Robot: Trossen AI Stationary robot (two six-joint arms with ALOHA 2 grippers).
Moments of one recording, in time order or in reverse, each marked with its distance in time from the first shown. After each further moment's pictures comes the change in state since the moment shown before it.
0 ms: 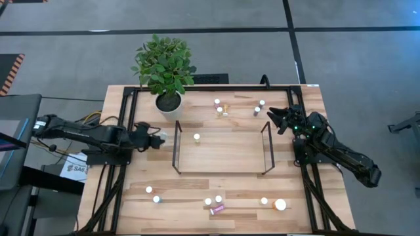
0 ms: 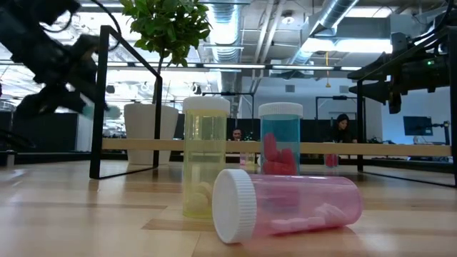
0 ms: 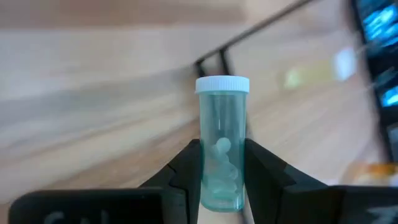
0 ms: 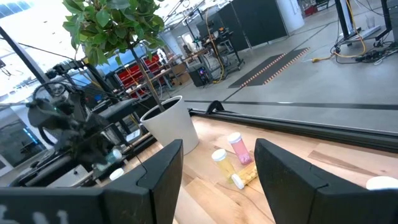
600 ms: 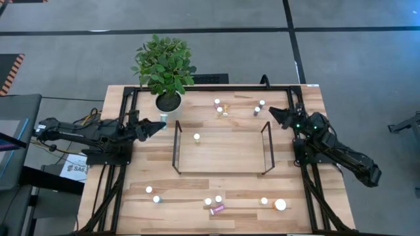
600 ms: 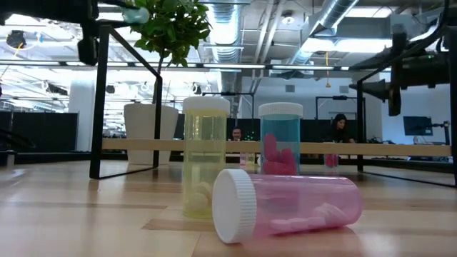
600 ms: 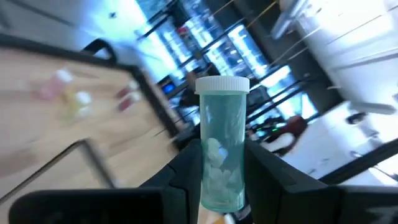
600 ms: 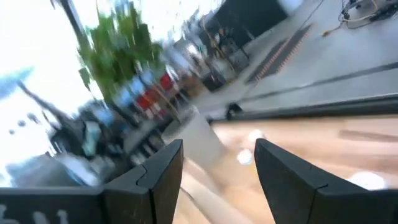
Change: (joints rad) left arm 0.000 -0.159 0.002 0.664 -0.074 0.428; right arm 0.013 -0.001 0.000 0.079 0.022 0.344
